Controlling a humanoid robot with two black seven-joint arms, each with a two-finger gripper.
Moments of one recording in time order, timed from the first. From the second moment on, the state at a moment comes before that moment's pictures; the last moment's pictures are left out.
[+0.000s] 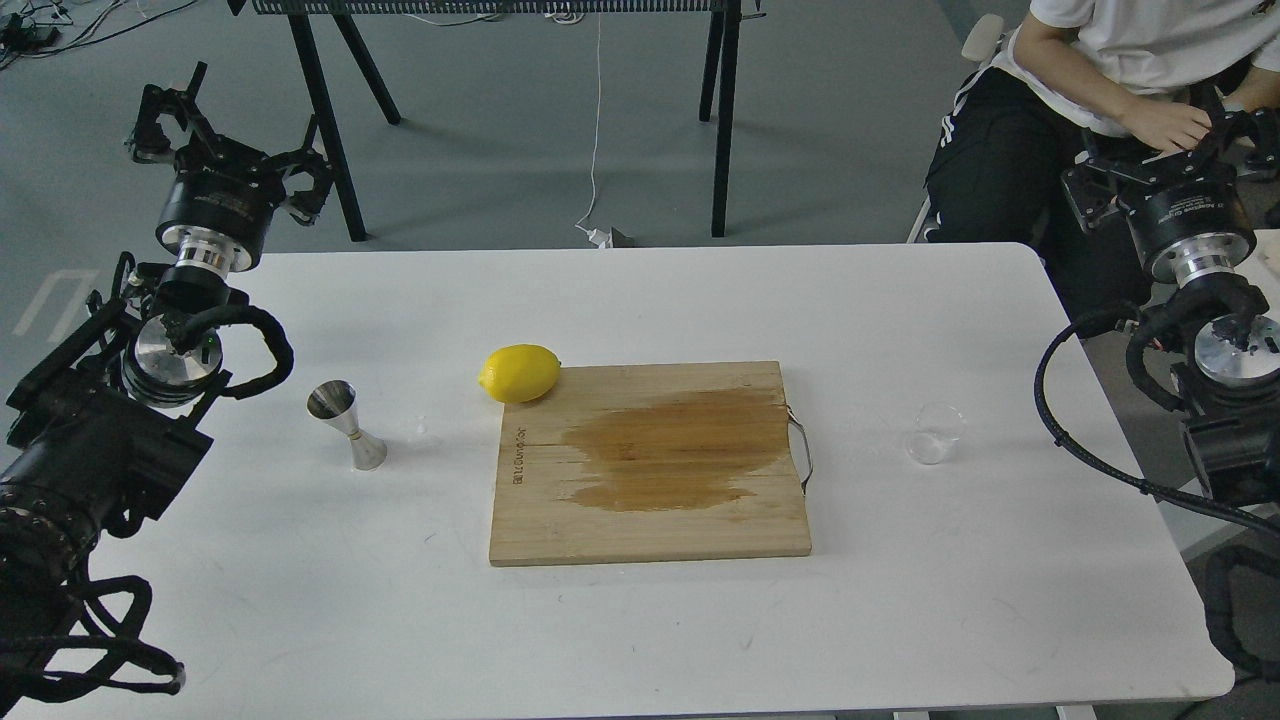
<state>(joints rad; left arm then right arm) -0.77 0.29 -1.00 -0.54 -0.13 -0.49 -0.31 0.78 -0.34 1.14 0.41 0.23 0.49 0.11</state>
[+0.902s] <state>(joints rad) -0.65 0.78 -0.78 -1.29 0.40 -0.34 -0.42 0.66 -0.38 1.16 0.63 0.23 0.49 0.11</state>
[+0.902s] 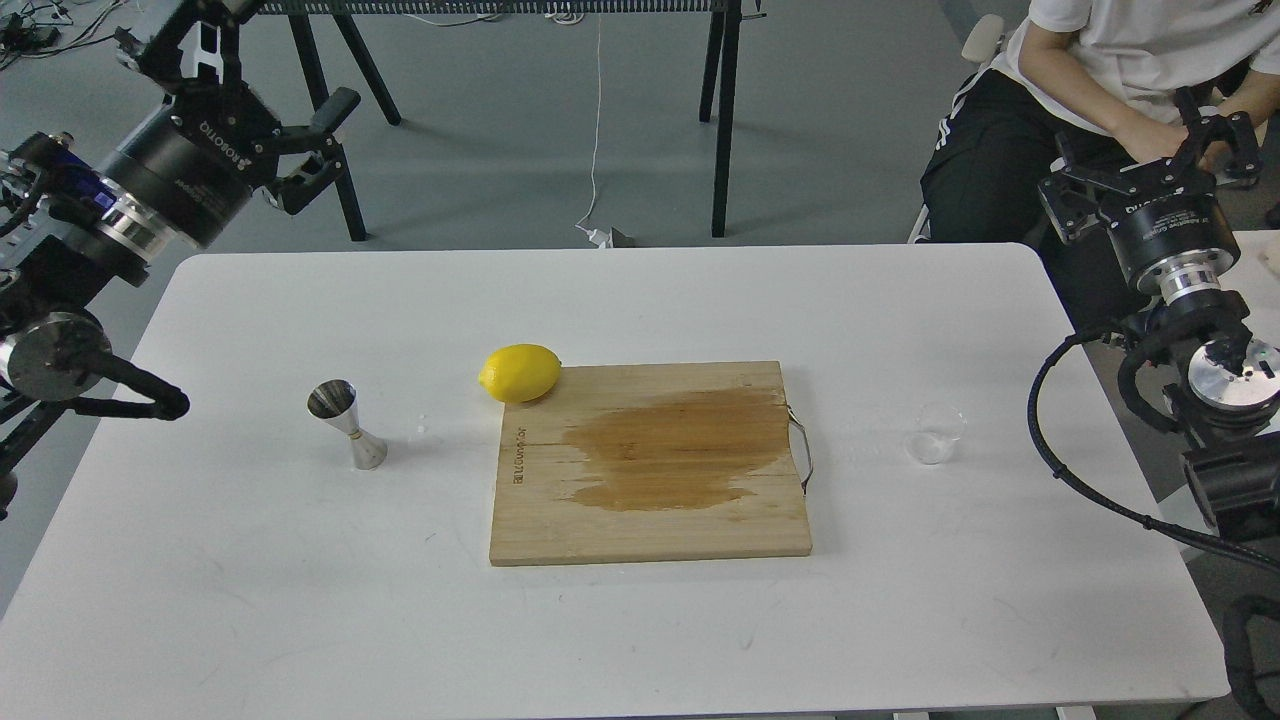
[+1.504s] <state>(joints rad) -0.28 0.90 -0.78 -1.54 1.64 0.03 -0.45 0.62 -0.38 1.16 0.64 0.23 0.49 0.11</state>
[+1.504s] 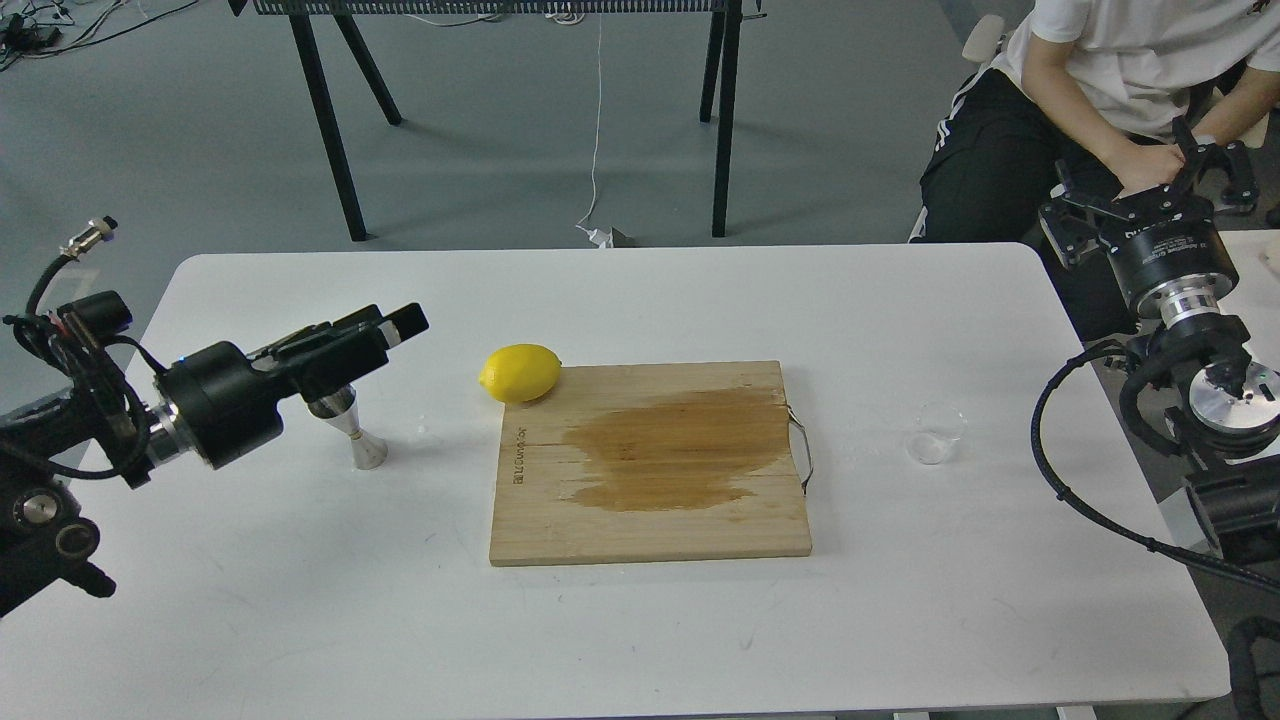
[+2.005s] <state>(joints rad) -0.15 0.67 -0.78 -1.04 2.18 0.28 -0.40 0.60 -0.39 1.16 0.64 0.23 0.49 0.11</state>
